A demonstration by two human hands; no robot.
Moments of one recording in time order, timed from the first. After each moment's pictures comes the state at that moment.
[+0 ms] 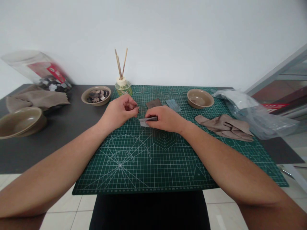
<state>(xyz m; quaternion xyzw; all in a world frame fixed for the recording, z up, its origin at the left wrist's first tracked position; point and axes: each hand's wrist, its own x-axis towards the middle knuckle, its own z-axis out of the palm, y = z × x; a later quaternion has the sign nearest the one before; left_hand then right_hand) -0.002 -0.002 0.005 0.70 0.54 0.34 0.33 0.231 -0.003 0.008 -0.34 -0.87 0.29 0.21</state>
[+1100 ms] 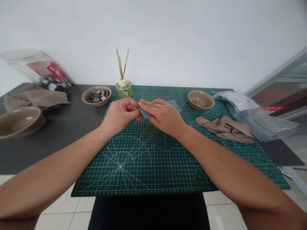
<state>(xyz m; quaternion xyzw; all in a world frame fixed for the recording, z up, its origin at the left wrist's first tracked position) 0.013 -0.014 0.004 0.60 0.47 0.47 0.45 0.226 -0.009 0.003 -0.31 -0.91 0.02 0.26</state>
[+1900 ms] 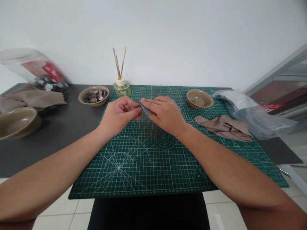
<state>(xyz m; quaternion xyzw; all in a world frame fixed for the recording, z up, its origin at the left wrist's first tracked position) 0.018 -0.019 0.005 0.59 0.45 0.49 0.46 0.227 -0.013 0.010 -0.38 -0.89 -0.01 0.25</state>
